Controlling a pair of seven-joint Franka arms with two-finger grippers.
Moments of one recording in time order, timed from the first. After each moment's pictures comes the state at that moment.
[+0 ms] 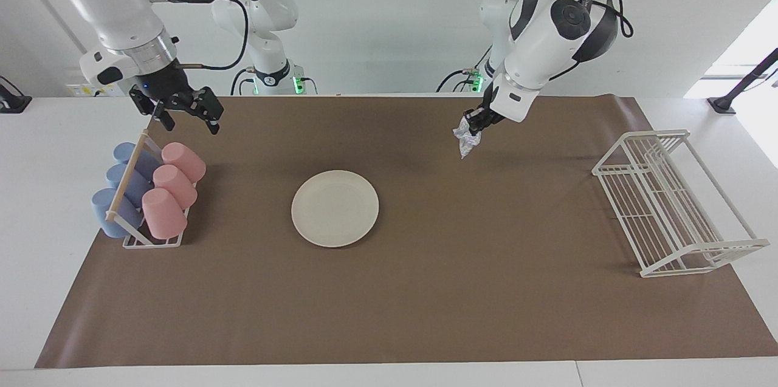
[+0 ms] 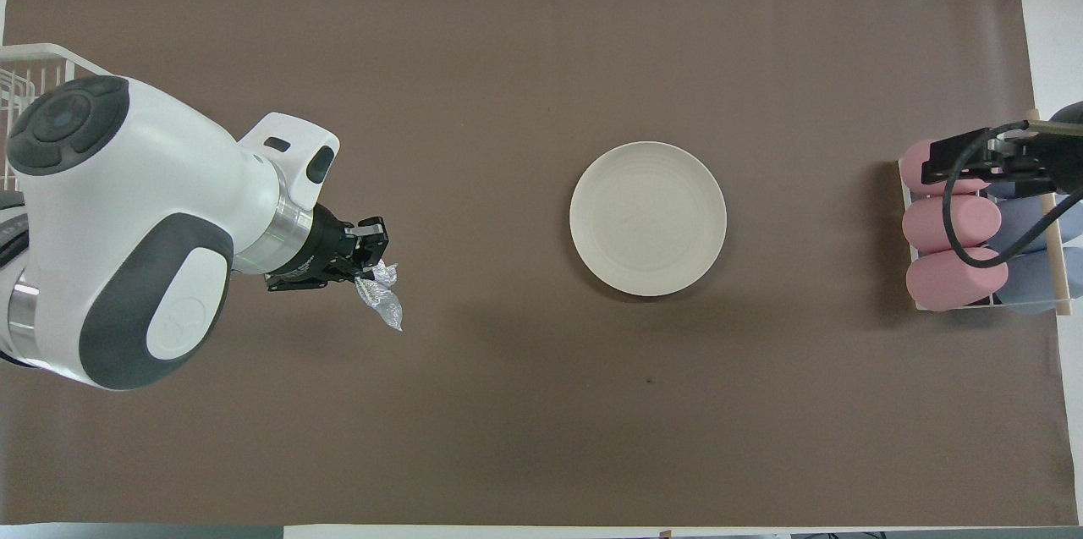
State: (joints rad) left arm -0.38 -0.02 -0.03 -1.87 -0.17 1.70 -0.64; right arm 0.08 -0.03 -0.12 -1.68 0.03 1.67 0.10
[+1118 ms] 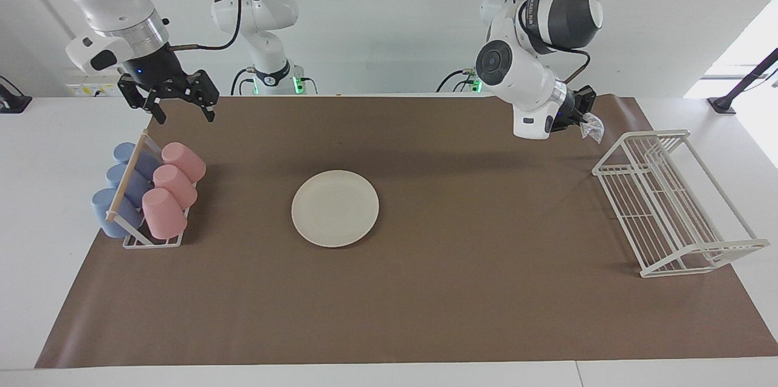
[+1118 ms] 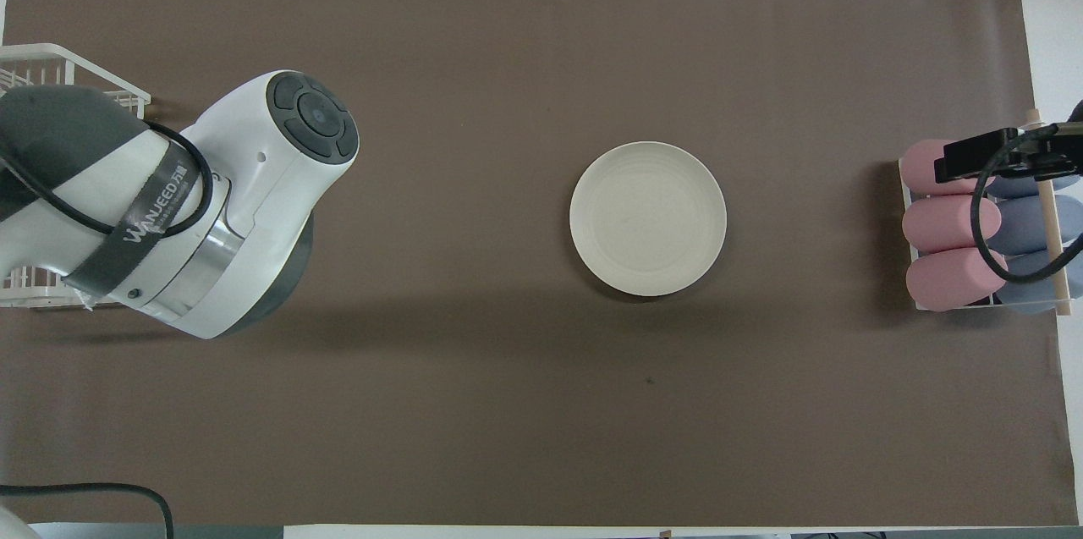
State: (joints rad) left arm -0.44 0.13 -0.03 -1.74 0.82 1.30 -0.60; right arm 0.13 -0.02 -0.15 -1.59 0.03 1.61 -0.02
